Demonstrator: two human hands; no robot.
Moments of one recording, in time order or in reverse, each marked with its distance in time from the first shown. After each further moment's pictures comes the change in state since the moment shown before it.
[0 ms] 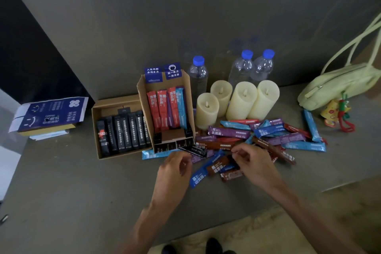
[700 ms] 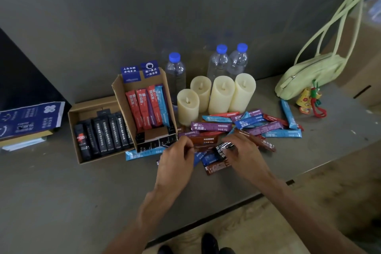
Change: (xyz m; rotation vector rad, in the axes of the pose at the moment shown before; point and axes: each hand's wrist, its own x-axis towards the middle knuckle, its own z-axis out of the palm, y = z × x) left_hand 0.015 0.058 0.015 0.040 -0.113 0.008; right_hand -0.013 0.017 -0.010 -0.126 0.122 -0.092
